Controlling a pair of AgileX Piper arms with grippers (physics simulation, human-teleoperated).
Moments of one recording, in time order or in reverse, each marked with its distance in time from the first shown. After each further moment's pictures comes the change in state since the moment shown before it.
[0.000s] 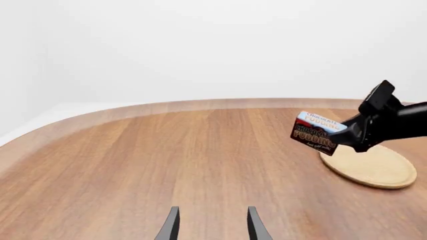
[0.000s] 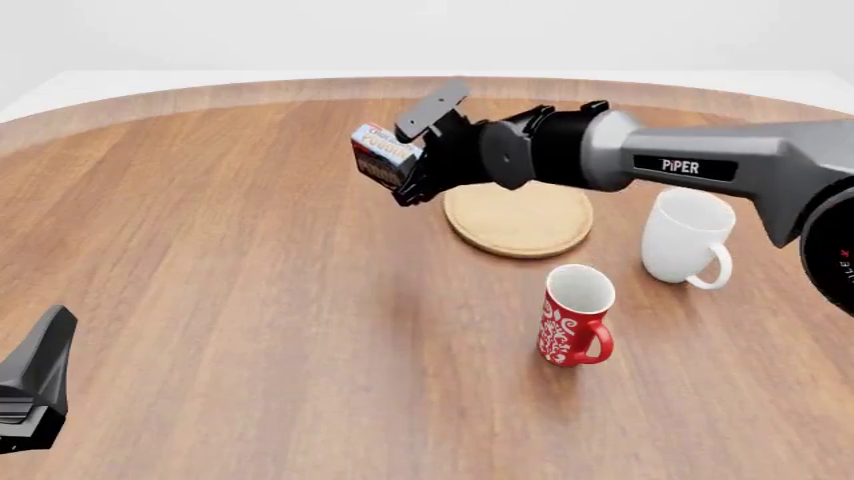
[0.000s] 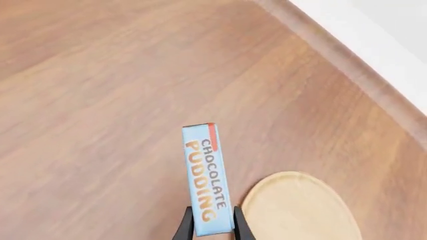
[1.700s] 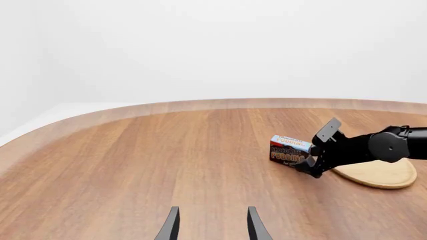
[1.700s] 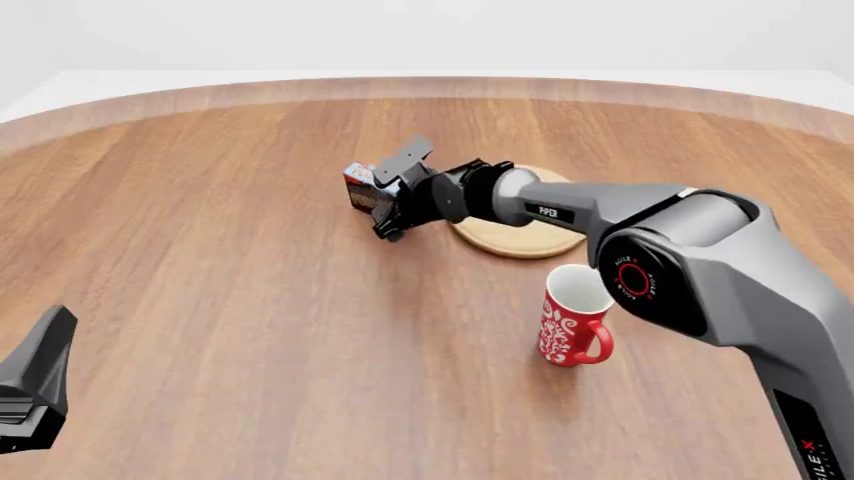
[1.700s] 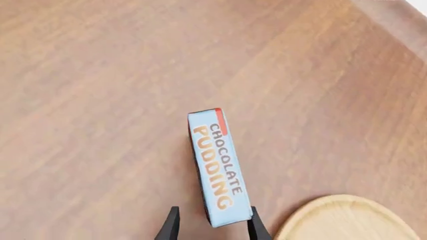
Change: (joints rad) left arm 0.000 0.000 0.000 0.000 0.000; right arm -0.013 0.444 -0.399 0.057 0.045
